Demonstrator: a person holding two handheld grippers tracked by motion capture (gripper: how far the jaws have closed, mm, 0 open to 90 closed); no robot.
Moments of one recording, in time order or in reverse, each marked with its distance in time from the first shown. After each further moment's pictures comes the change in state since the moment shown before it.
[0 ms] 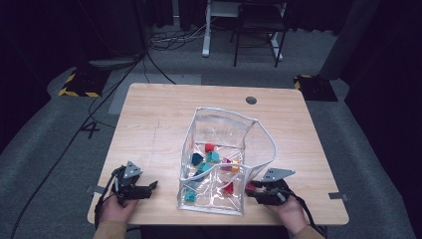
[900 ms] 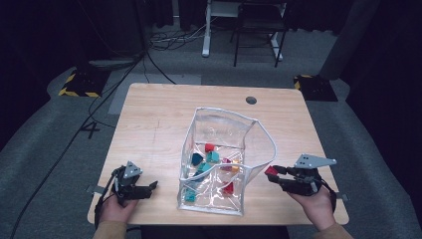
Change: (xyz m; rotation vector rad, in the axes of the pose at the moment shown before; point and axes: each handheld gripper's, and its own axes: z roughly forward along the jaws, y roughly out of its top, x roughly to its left) left arm 0.000 0.000 0.000 0.002 -0.003 -0.003; right arm -0.021 0.030 -0.093 -0.156 -0.050 0.080
